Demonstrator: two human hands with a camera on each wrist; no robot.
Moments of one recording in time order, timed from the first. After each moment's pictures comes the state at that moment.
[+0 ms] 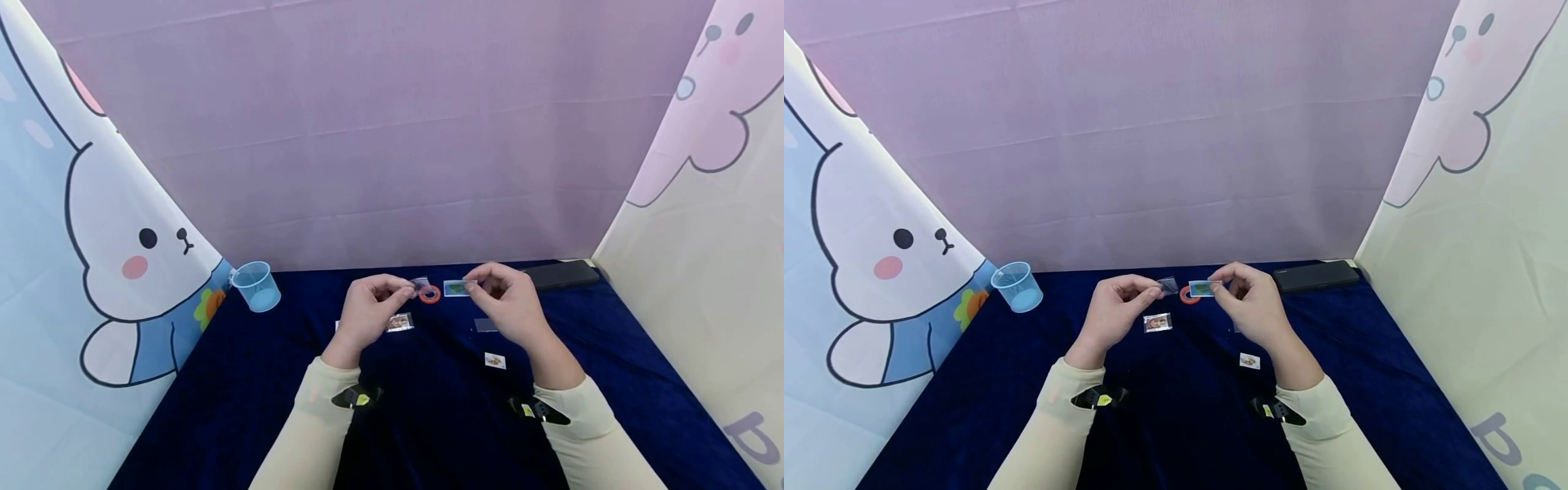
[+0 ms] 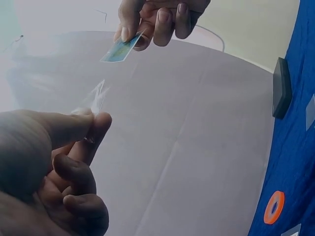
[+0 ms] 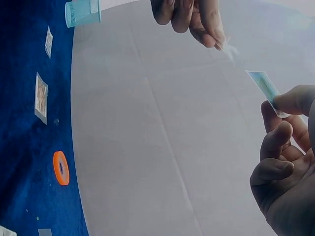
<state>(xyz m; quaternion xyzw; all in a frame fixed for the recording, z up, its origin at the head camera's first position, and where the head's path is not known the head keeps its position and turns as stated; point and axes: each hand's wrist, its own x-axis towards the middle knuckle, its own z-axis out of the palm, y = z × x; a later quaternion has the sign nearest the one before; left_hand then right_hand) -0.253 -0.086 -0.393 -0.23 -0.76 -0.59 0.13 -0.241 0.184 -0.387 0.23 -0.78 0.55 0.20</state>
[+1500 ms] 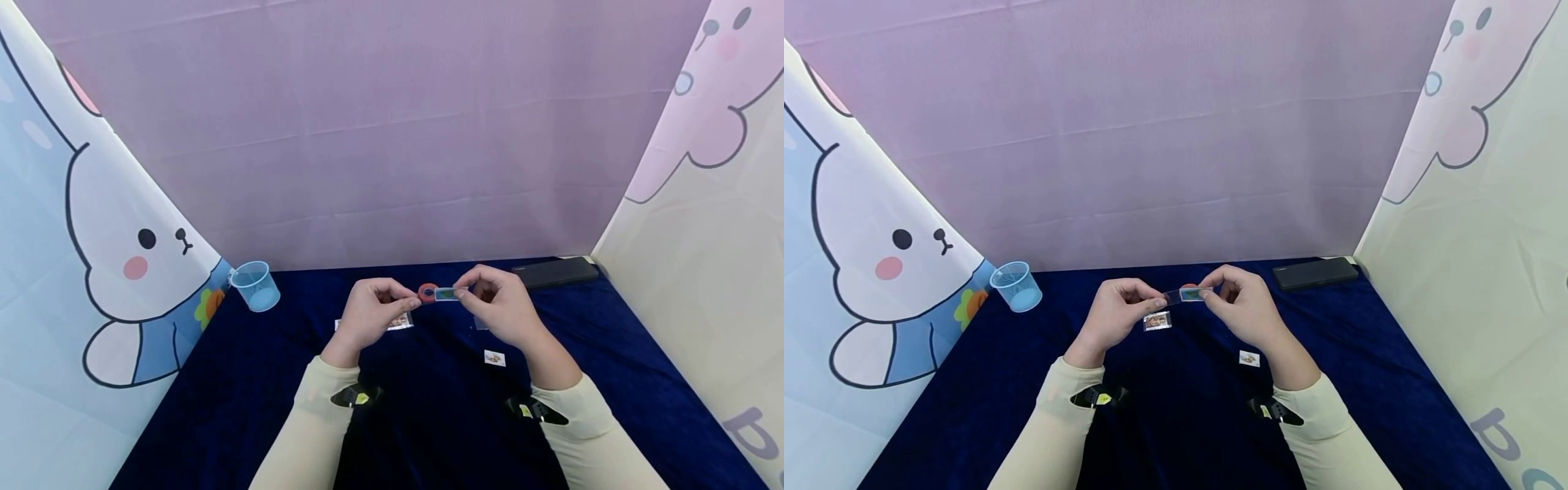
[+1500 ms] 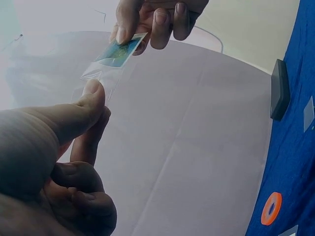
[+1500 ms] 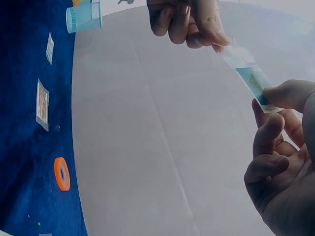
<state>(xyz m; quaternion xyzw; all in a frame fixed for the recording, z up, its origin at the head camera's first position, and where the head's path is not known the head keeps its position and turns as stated) -0.252 -0.086 -0.395 -0.24 -0.78 -0.57 0.09 -0.216 0.171 -0.362 0.25 -0.79 0.54 0.14</state>
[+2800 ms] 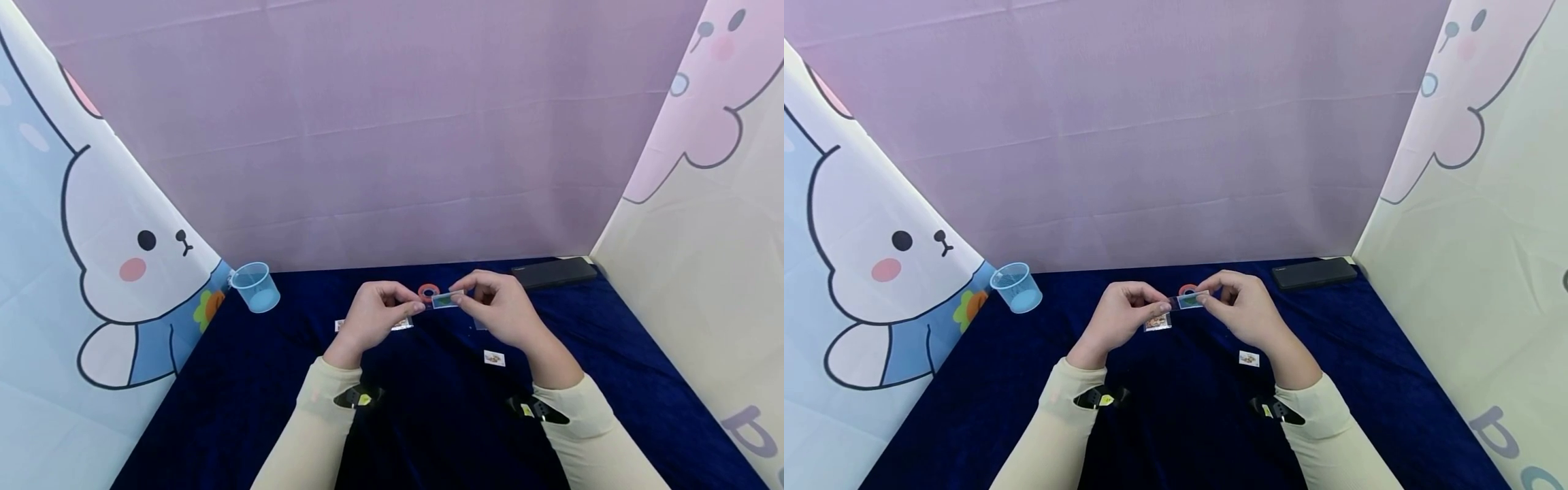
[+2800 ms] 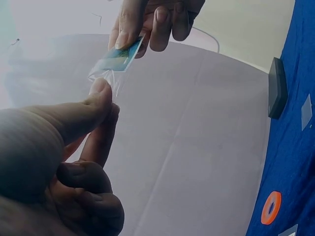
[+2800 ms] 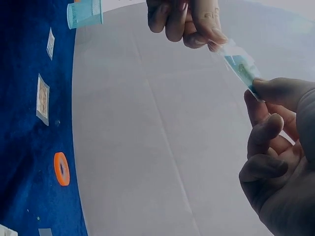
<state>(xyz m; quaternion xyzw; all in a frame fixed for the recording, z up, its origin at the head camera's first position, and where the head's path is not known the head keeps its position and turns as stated) -0.252 -0.083 -0.397 -0.24 -0.81 -0.54 0.06 -0.236 0.182 -0.387 0.25 -0.82 0.50 0.13</state>
